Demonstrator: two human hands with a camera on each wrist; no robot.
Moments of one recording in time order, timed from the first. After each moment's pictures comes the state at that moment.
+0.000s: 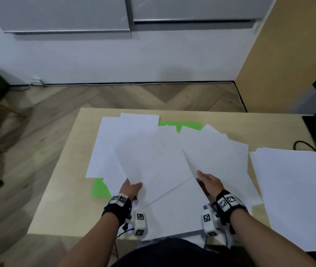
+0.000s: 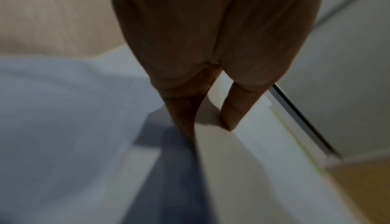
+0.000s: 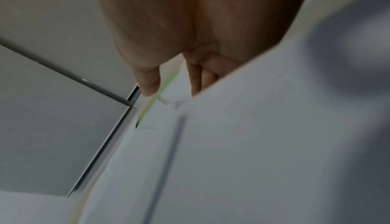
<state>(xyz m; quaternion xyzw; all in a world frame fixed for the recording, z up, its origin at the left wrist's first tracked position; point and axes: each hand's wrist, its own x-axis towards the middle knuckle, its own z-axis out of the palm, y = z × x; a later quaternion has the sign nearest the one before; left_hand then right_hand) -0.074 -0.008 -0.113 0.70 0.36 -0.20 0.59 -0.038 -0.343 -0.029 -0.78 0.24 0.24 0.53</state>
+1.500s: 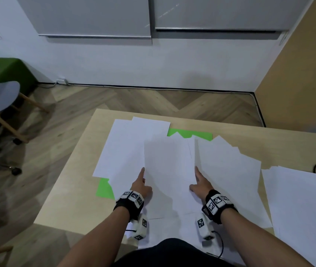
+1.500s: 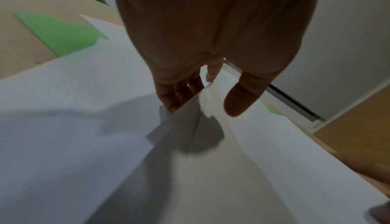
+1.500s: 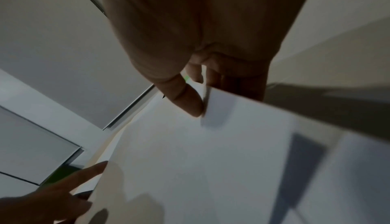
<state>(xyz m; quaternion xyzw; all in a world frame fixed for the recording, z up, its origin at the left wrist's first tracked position) -0.058 -0.050 -0.025 0.82 0.29 -0.22 0.44 0.004 -0.303 -0.037 -0.82 0.11 0.34 0.45</state>
